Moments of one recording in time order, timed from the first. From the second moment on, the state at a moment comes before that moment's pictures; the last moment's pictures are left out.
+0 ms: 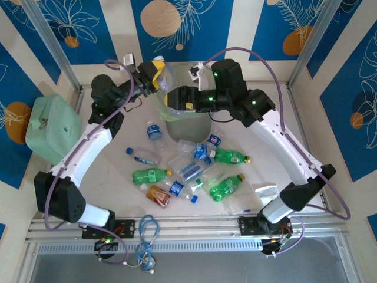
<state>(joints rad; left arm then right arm) -0.32 1.45 1.29 0.48 0.70 -1.49 0.66 1.55 1.89 -0.78 -0.51 0.62</state>
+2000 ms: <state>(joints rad) -0.35 1.57 1.46 0.42 0.74 -1.39 0.57 1.60 1.94 -0.84 -0.45 0.63</state>
